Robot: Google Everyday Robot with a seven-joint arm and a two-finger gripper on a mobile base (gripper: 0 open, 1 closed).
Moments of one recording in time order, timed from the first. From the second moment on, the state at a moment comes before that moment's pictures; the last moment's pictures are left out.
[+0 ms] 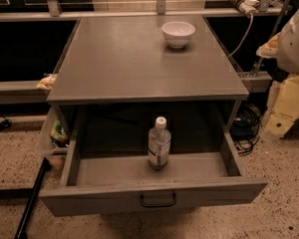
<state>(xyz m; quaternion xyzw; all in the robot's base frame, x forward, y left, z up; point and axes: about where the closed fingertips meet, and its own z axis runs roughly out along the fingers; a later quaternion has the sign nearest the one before) 0.438 -0.217 0.976 -0.60 0.78 -0.03 0.16</state>
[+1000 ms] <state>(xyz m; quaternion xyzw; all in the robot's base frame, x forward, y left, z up) 0.440 -0.208 0.957 -0.60 0.78 -0.03 0.18</state>
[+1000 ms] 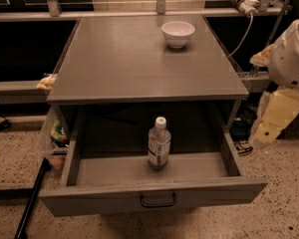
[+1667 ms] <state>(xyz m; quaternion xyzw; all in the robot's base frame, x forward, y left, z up) 0.458 -0.202 0.896 -0.57 0.78 0.02 0.23</state>
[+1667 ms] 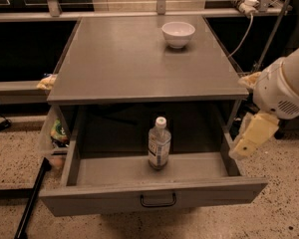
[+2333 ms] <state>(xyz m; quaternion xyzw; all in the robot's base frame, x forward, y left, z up) 0.478 -0.188 0.857 -0.56 0.78 0.06 0.26</state>
